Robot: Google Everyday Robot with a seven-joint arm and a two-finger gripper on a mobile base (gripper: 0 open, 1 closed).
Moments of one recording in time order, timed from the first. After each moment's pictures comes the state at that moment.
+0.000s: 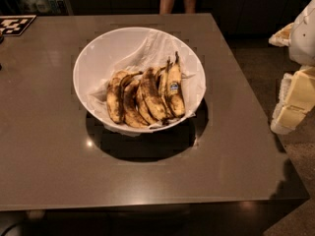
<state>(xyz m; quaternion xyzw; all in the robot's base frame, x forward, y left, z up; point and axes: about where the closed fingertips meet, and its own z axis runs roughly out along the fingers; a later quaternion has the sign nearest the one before) 0.438 -0.217 0.976 -0.60 0.78 -0.03 0.16</state>
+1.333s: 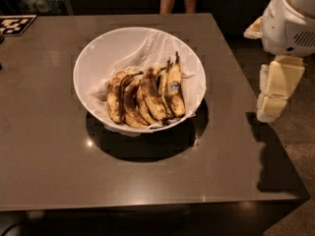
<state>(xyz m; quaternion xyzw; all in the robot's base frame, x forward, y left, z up) 0.462 -0.194 0.977 -0.66 0.74 -0.05 0.13</state>
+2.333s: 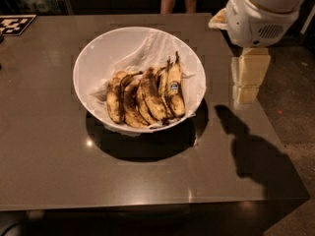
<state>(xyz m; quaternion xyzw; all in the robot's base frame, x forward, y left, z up) 0.489 -0.146 0.981 -0.73 0.66 -0.08 0.14</state>
